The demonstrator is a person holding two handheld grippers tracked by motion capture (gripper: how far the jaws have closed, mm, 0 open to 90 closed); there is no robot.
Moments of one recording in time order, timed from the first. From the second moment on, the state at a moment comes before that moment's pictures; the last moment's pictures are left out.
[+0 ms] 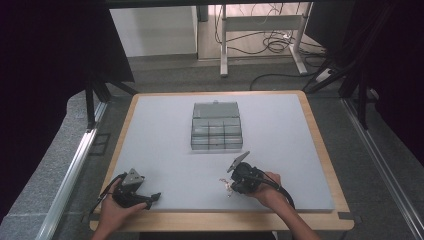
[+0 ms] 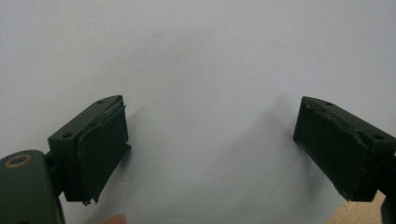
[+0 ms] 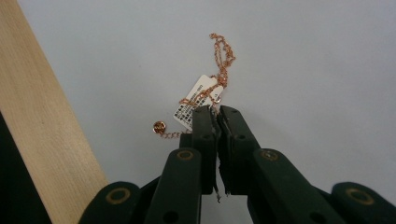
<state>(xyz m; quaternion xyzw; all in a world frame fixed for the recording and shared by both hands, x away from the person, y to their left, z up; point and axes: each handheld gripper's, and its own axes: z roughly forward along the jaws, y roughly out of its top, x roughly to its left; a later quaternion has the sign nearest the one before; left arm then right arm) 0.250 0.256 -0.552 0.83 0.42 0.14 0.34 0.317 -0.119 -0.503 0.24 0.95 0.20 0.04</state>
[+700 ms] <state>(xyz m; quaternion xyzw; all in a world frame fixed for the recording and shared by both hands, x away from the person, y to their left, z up) 0.250 0.257 -0.552 0.83 0.42 0.14 0.34 0.319 -0.139 -0.451 0.26 0.92 0.28 0.04</state>
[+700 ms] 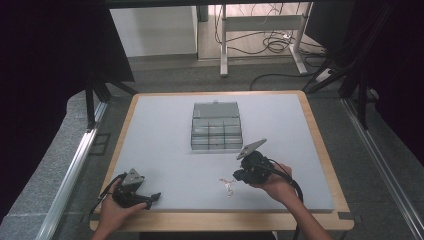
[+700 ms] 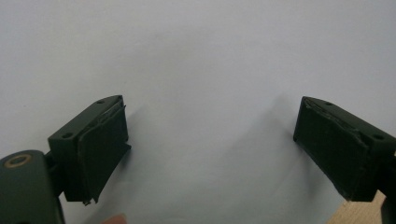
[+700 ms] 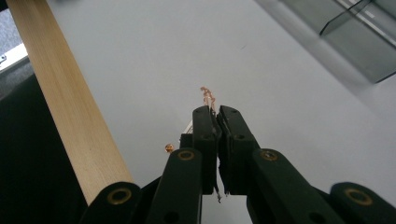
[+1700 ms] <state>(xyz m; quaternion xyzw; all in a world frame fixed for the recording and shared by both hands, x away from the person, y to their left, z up) 0.250 0.256 -0.552 0.83 0.42 0.14 0.34 0.332 -0.124 -0.372 0.24 0.90 0.36 0.09</state>
